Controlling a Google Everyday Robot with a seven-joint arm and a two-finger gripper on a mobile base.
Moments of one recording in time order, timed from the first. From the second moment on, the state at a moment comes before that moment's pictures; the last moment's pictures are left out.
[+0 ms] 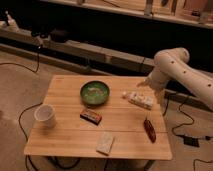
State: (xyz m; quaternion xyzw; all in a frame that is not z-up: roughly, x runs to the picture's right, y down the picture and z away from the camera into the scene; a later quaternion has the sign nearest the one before) arm 0.242 0.010 0.774 -0.24 -0.13 -0.33 0.90
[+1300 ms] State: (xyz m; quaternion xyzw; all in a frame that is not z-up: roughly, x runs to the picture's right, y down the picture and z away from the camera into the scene) arm -0.003 -0.002 0.840 -0.18 -0.22 -0.54 0.79
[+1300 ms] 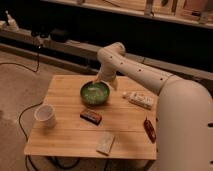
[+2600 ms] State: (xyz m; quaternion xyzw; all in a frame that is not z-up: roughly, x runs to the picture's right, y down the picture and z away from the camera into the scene) arm 0.106 0.111 0.719 -0.16 -0.27 -0.44 0.84
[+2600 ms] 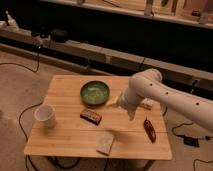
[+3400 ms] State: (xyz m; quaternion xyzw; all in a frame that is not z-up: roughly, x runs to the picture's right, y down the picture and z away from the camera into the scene) arm 0.238 0.040 0.757 -0.17 -0.16 -0.33 0.91
